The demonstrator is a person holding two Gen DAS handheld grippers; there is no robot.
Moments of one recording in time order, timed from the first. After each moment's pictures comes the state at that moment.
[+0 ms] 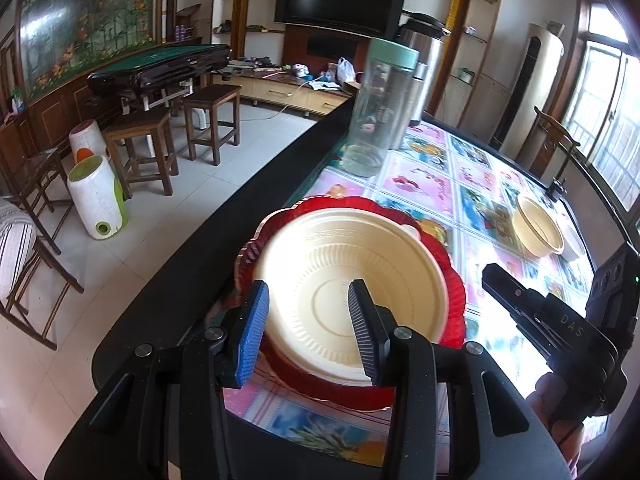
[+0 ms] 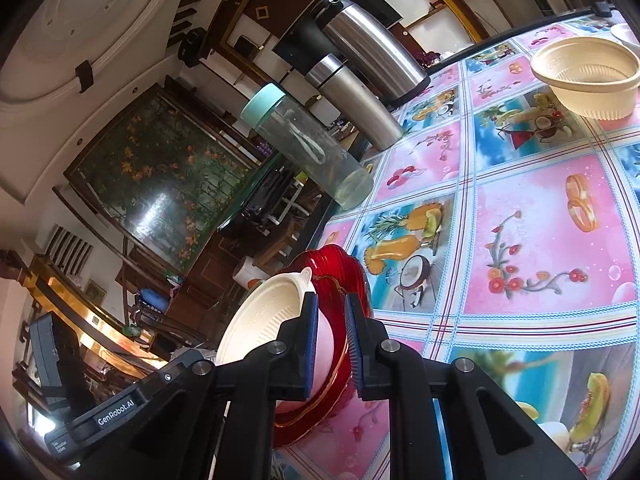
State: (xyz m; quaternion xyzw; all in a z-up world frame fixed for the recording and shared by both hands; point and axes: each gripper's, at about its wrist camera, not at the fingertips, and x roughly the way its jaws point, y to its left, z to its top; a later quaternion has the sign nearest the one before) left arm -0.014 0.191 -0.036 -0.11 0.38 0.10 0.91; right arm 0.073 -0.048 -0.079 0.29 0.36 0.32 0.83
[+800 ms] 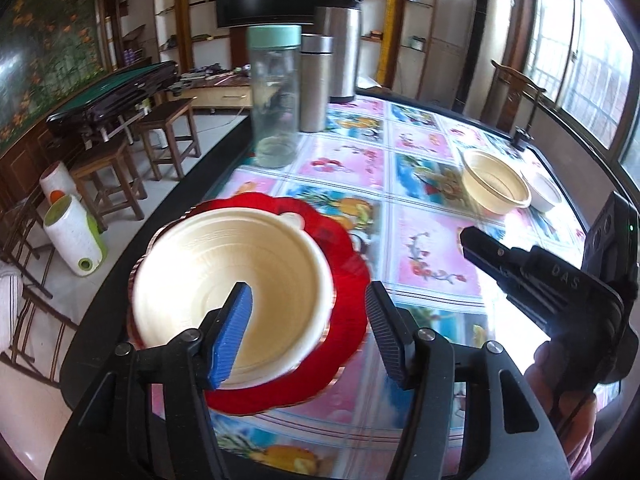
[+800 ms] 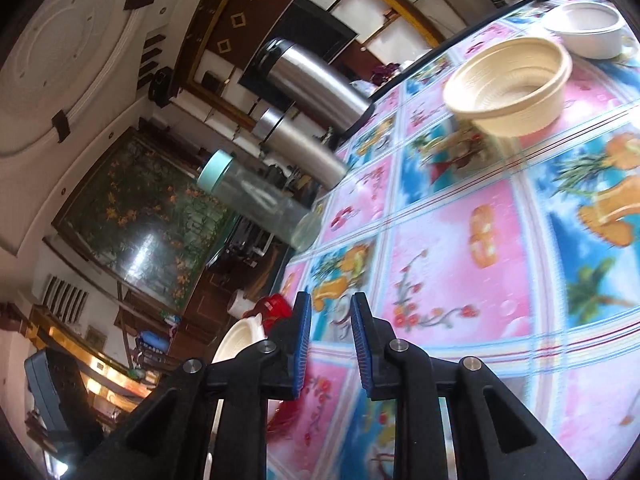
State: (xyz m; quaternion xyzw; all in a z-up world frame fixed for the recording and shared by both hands) left arm 0.007 0.101 -0.032 -0.03 0.40 0.04 0.91; right arm 0.088 -0.132 -0.085 0.35 0.36 0.26 0.83
